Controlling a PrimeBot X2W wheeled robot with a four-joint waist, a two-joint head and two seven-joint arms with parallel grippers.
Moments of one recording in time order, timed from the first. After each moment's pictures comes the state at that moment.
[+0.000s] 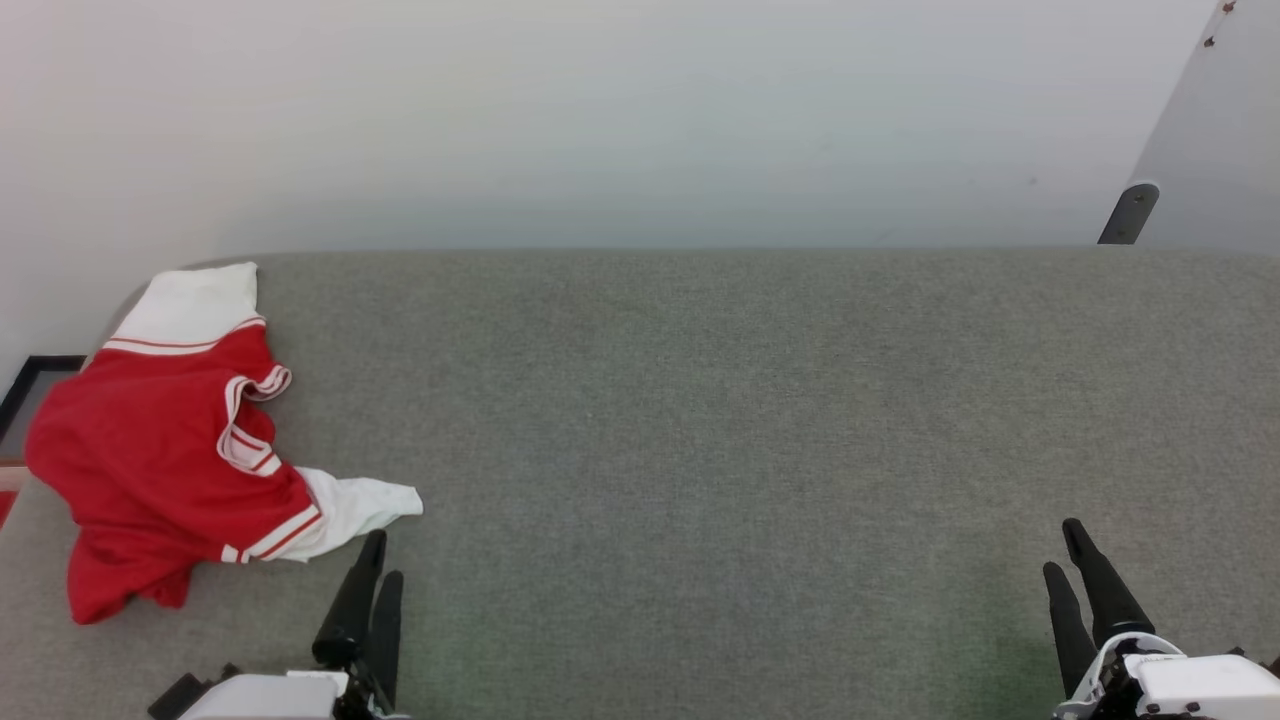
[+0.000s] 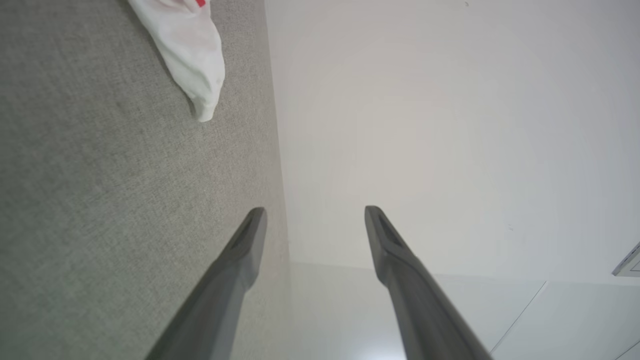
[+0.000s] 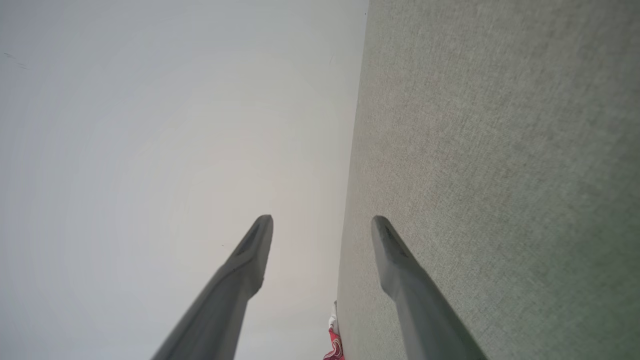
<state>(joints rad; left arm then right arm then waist) -0.04 0.03 0.10 0.28 -1.61 -0.13 0.10 -0.06 -0.04 -0.09 0.30 1.60 0.13 0.10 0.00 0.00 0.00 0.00</state>
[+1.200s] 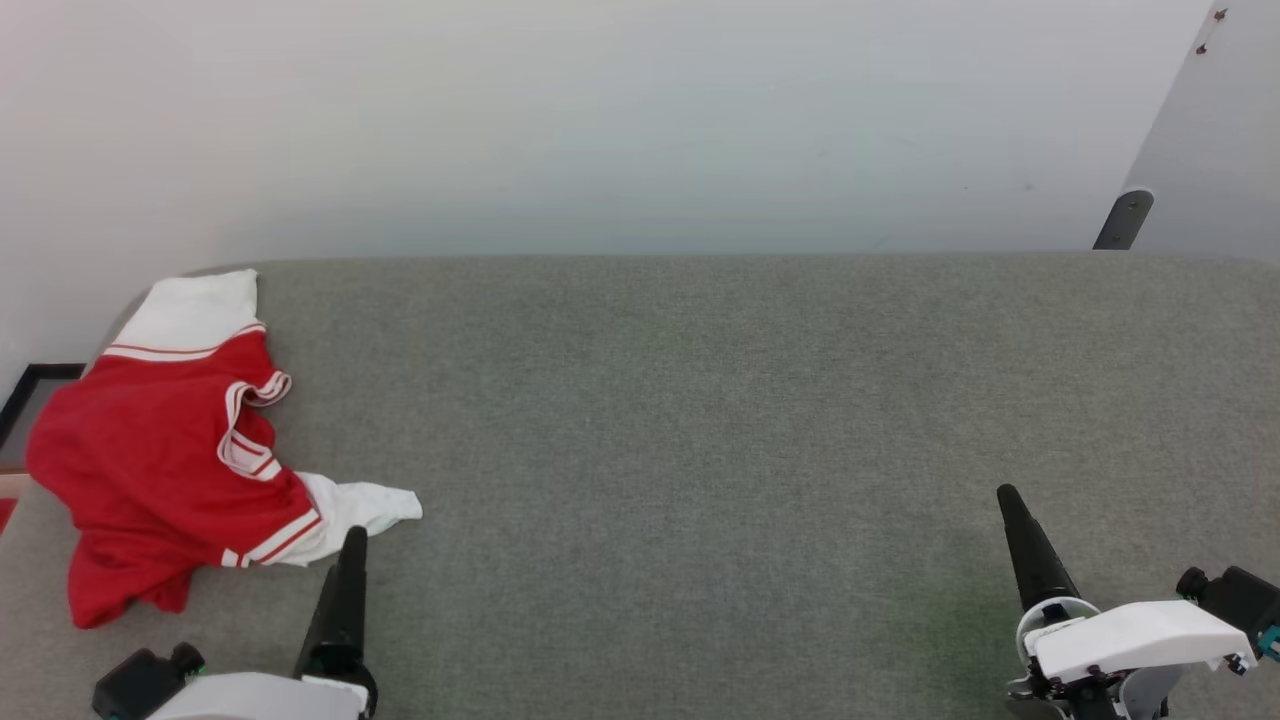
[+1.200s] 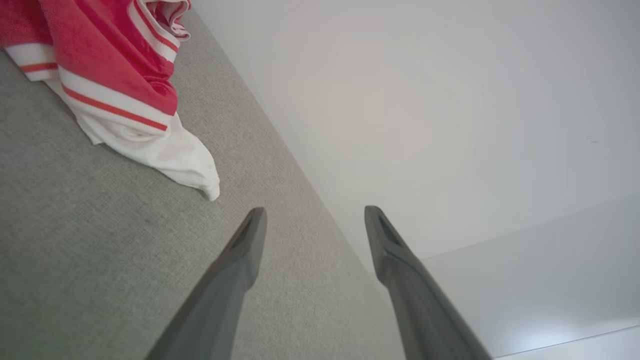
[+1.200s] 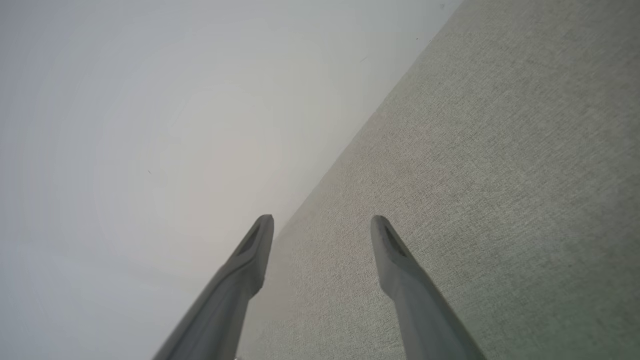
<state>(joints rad) 0.01 0.13 0.02 0.15 -1.25 -0.09 -0.05 -0.14 -0.09 0.06 0.34 1.16 0.13 -0.05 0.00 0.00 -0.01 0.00</state>
